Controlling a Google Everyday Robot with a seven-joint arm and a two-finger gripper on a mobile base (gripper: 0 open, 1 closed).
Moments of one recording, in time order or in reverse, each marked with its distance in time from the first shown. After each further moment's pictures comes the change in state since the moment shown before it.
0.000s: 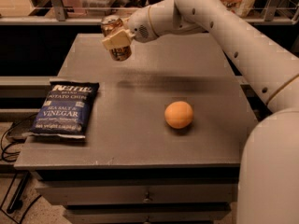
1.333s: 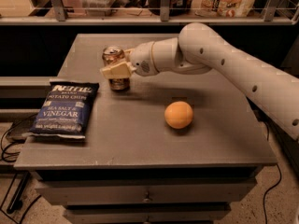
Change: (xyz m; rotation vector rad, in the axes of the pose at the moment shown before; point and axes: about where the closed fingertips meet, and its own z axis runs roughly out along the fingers) arm 0.059 0.063 0.008 -0.020 -0.074 0.102
